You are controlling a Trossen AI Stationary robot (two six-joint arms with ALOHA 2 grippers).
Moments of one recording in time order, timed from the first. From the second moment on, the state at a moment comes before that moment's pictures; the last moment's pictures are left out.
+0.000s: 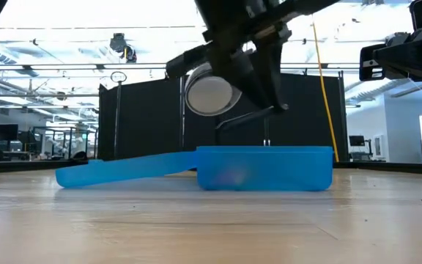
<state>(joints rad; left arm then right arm) -0.38 2.29 1.98 -0.88 -0.53 -1.19 0.30 0.31 0.02 0.21 0.00 -0.20</state>
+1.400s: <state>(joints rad) -0.23 2.24 1.78 -0.88 -0.50 -1.38 0.30 0.32 0.02 0.21 0.00 -0.19</state>
